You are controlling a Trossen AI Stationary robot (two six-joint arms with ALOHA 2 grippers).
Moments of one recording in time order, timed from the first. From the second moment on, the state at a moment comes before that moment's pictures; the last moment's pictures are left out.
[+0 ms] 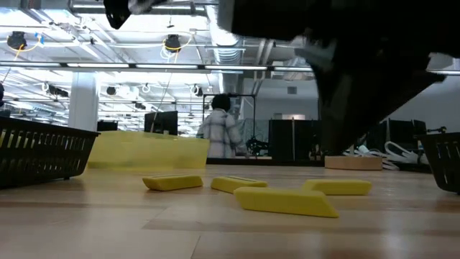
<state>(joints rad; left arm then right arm) 0.16 0.75 0.89 -0.52 0.06 -0.20 0.66 2.50 2.18 -1.50 0.52 2.06</state>
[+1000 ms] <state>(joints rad) 0.03 1.22 0.89 -0.47 0.38 0.05 0.51 1.99 2.18 -1.57 0.92 1.63</state>
